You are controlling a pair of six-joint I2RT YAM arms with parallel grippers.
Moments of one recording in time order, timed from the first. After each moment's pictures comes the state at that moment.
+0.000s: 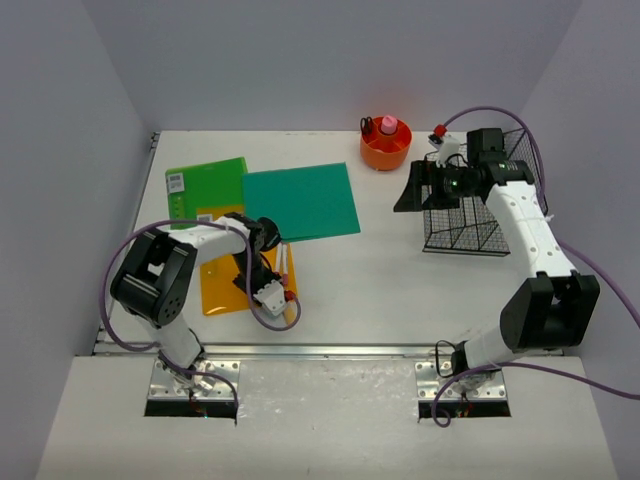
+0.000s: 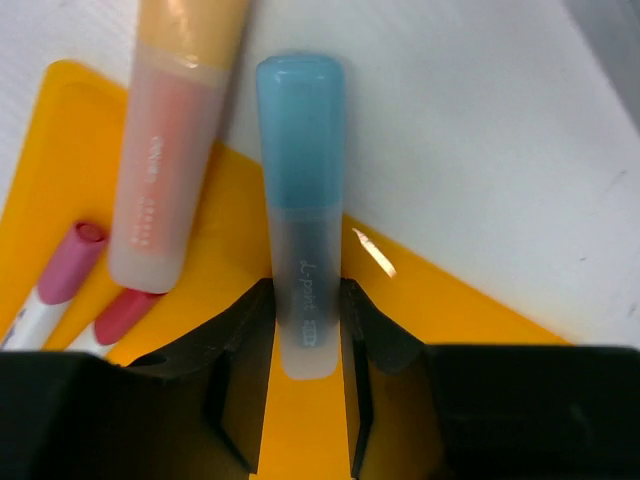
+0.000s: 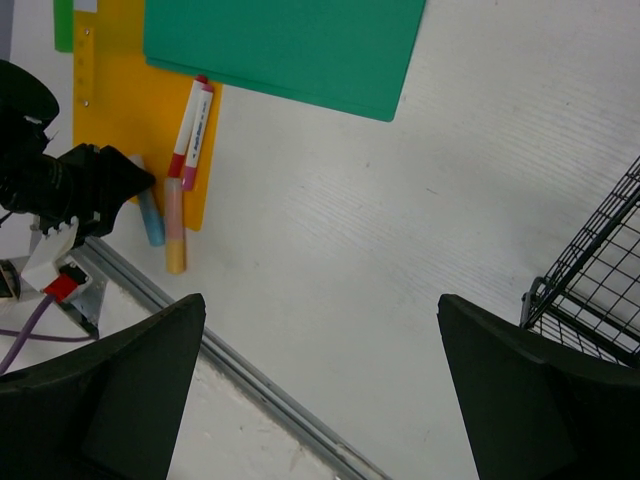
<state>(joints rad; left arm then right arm) -0.44 1.71 0.97 -1.02 0.30 1.90 0.02 1.50 1.37 -0.83 -0.62 -0.03</state>
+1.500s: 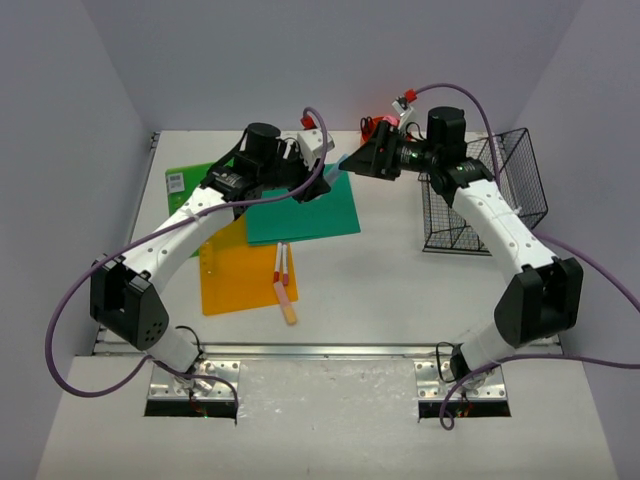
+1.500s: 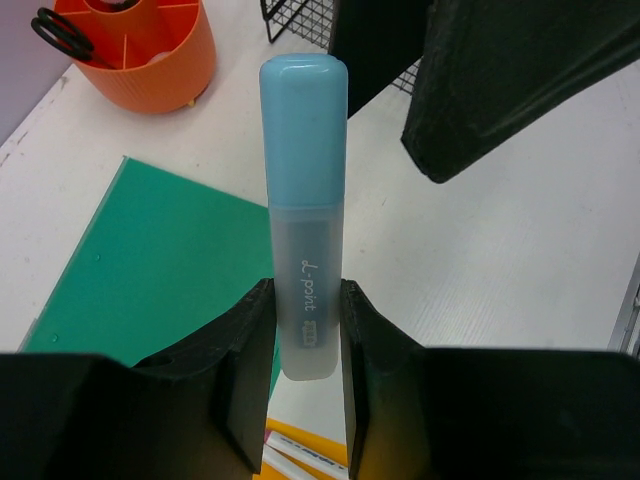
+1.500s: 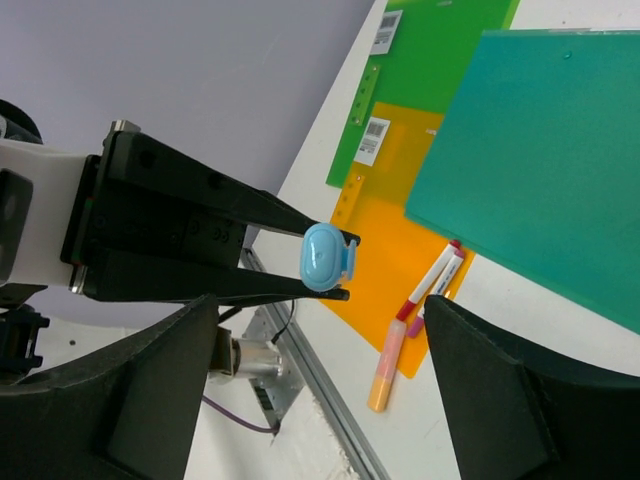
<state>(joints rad) -0.48 1.54 1.42 -0.35 0.50 0.24 0.26 1.56 1.38 -0.17 -0.79 0.61</state>
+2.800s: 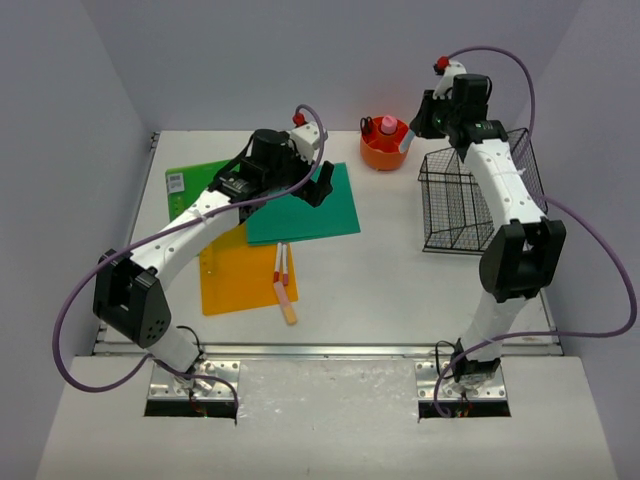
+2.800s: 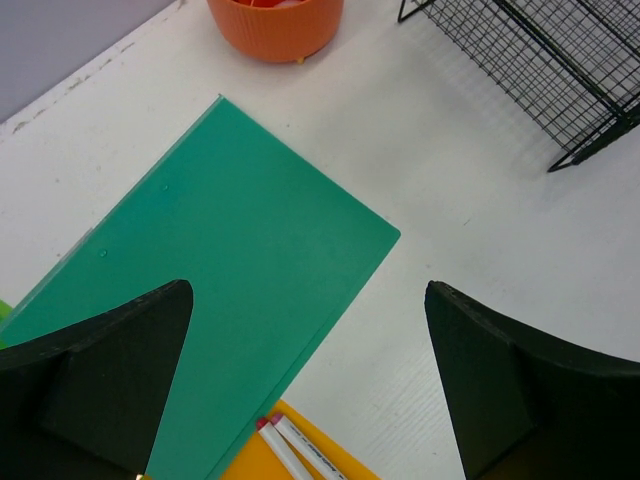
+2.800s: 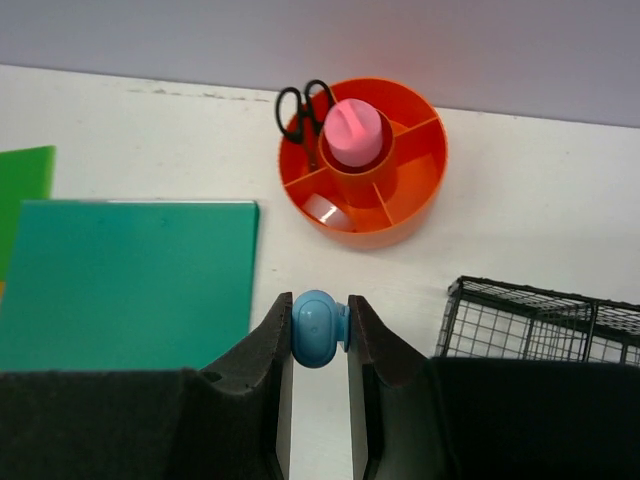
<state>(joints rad) -0.50 1.56 1.37 -0.26 0.20 0.09 0.07 1.85 1.78 -0.40 -0.19 0.09</state>
